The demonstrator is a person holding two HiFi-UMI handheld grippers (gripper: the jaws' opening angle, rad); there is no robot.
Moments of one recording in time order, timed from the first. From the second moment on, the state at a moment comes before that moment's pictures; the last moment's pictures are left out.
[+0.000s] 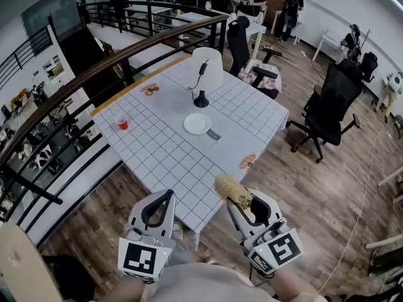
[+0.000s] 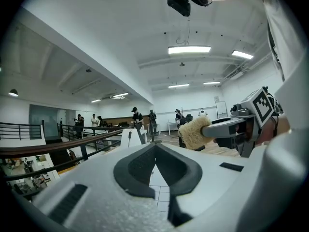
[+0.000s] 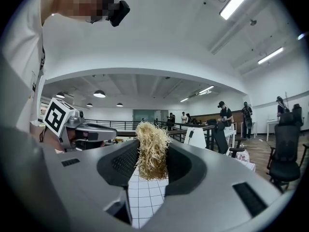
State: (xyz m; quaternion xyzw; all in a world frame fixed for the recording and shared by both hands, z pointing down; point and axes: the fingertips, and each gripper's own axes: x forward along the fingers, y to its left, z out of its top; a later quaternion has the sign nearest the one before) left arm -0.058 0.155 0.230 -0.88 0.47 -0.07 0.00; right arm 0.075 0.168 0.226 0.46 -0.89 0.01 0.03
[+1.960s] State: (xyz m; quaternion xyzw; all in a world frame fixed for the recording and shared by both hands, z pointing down) left arm -0.043 -0.237 0.442 -0.89 0.40 -0.23 -0.02; right arm 0.048 -0.214 0.397 0.50 -0.85 0.03 0.15
